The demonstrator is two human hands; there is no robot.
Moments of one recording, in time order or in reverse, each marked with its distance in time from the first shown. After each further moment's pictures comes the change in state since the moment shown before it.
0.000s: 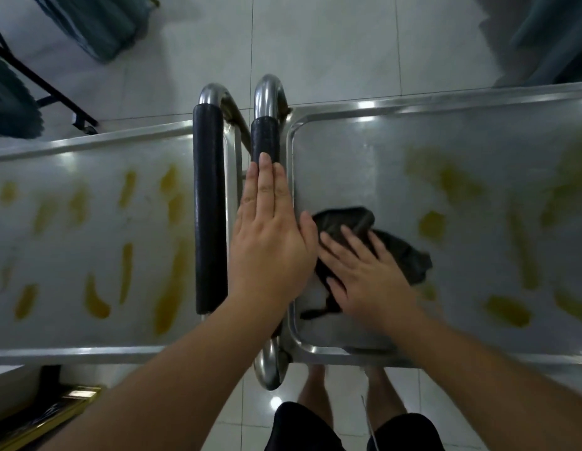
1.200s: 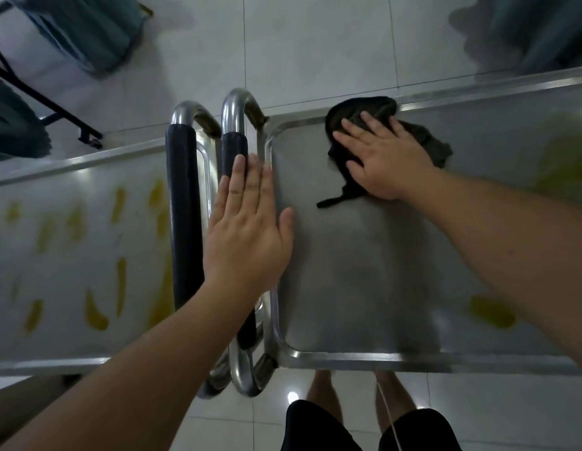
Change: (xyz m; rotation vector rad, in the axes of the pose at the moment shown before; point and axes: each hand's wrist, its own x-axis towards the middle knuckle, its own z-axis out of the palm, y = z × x) left_hand 0.030 0.007 -0.007 0.293 -0.096 0.099; right_hand 0.152 0.150 -0.071 -0.044 -0.140 0.080
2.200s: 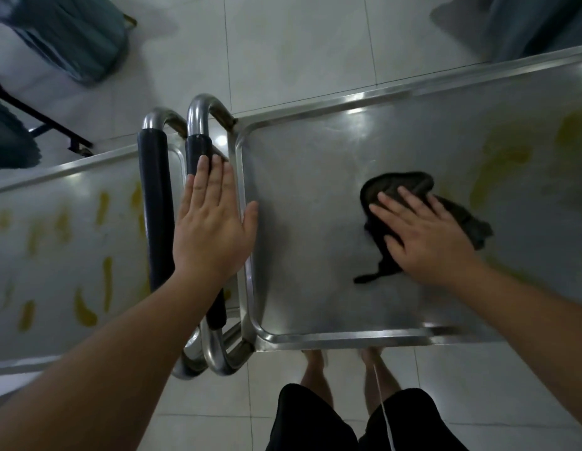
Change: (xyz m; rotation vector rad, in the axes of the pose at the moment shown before) left_hand -0.003 0.004 -0.003 0.050 0.026 -0.025; right_hand -0.197 0.034 0.056 -0.008 0.105 0.075
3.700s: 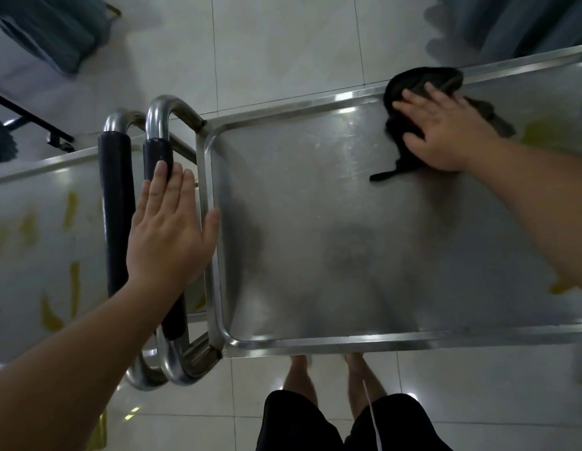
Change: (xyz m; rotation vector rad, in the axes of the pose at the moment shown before) left_hand 0.003 0.001 -0.005 0.032 -0.033 -0.038; right_hand 0.135 0.144 -0.076 0.041 -0.135 0.107
